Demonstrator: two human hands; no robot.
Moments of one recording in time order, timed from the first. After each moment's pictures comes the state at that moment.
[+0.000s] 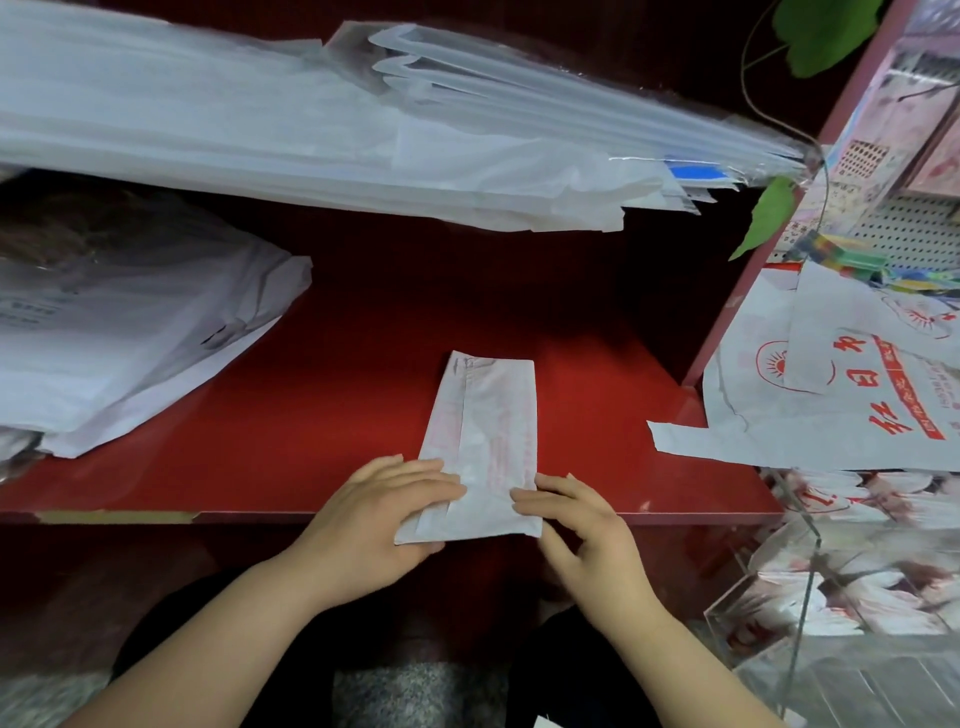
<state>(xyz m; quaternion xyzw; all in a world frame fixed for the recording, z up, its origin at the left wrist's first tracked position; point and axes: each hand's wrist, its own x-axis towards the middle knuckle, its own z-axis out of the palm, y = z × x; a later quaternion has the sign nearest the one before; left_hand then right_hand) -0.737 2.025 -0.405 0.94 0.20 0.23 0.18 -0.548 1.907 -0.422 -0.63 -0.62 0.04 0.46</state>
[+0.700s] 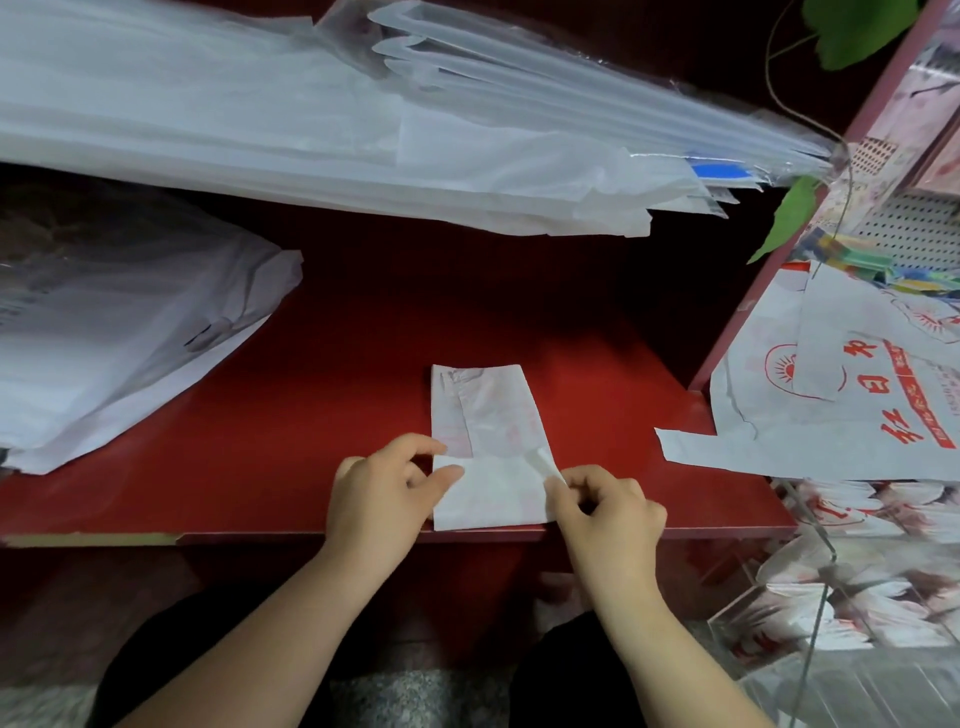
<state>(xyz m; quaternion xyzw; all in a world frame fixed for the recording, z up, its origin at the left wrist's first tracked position) -0.704 2.028 -0.395 0.77 0.43 0.34 0.32 -0.558 1.927 -0.391 -0.82 -0.41 0.01 0.40</state>
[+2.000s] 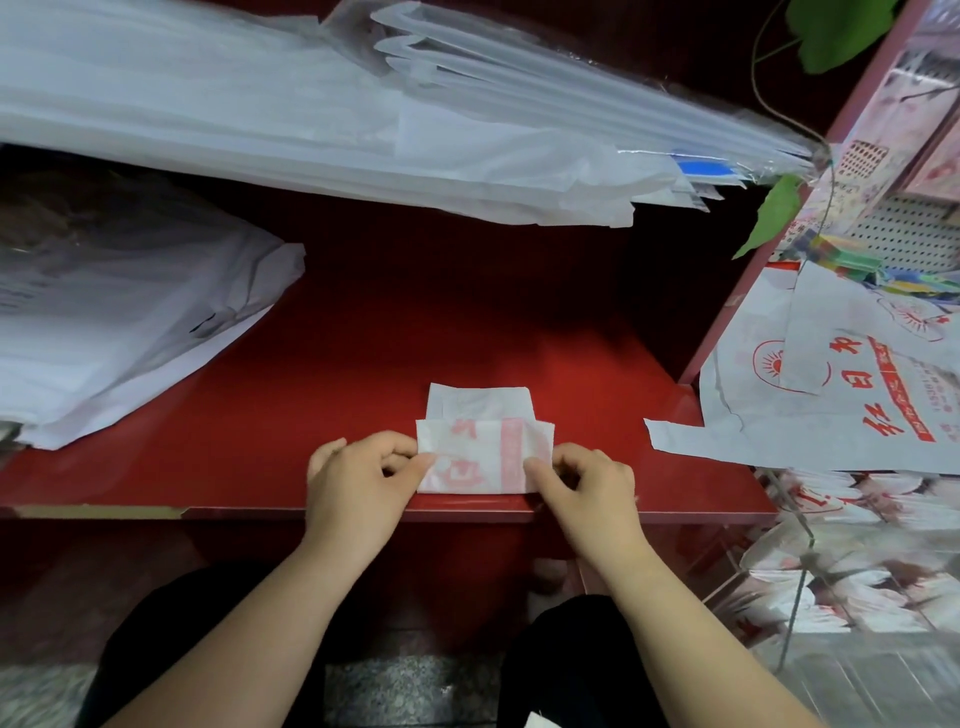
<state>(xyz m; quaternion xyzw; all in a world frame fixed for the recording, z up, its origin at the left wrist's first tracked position) -0.712 2.016 -0.388 0.75 0.48 0.36 0.28 -0.544 1.930 -0.389 -0.77 -0.50 0.06 0.40</state>
